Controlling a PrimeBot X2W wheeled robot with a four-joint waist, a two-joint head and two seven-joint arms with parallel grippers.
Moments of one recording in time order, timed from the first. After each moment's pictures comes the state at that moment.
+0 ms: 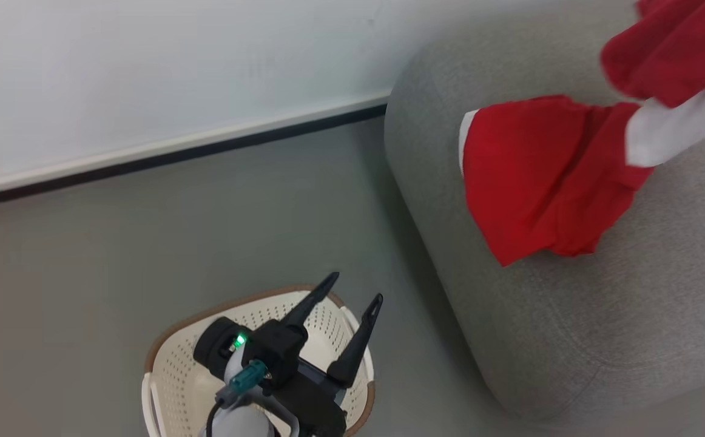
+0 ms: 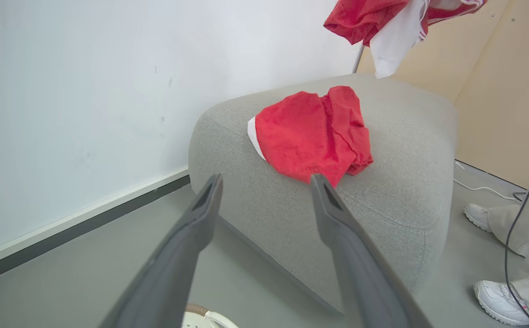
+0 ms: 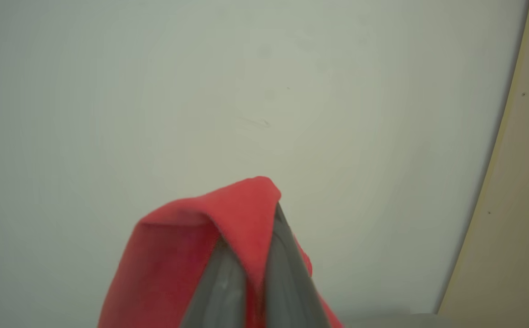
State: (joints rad) left arm -0.37 0.17 -0.73 0.27 -0.48 0.02 -0.24; right arm -0.98 -0.65 0.27 0.46 0.47 0.05 -0.18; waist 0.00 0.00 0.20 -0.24
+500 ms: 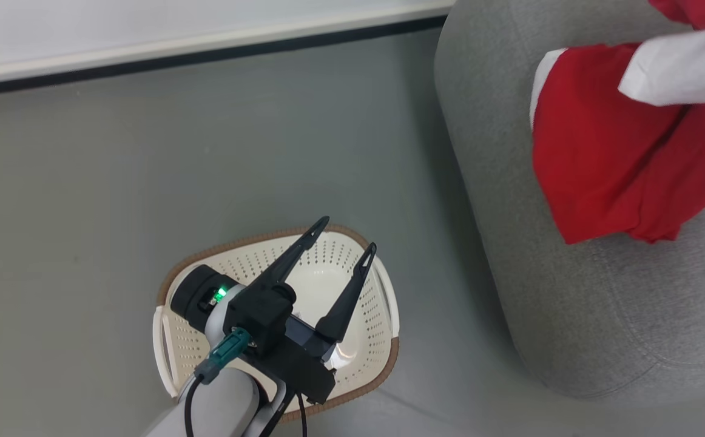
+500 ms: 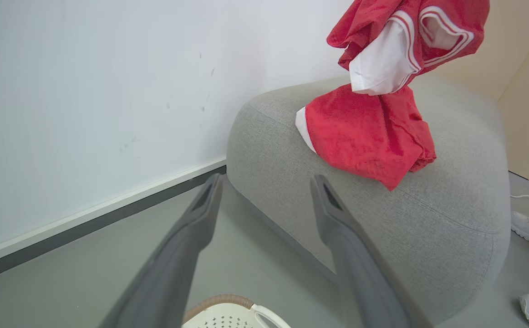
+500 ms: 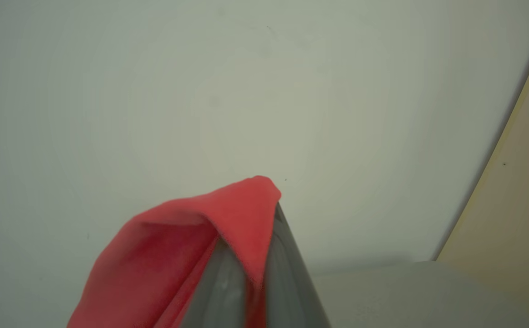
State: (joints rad) left arm -0.46 0.22 -0.71 0.17 -0.43 0.04 -0.22; right arm -1.10 -0.70 0.23 0.63 0.47 0.04 -0.18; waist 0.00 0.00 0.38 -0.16
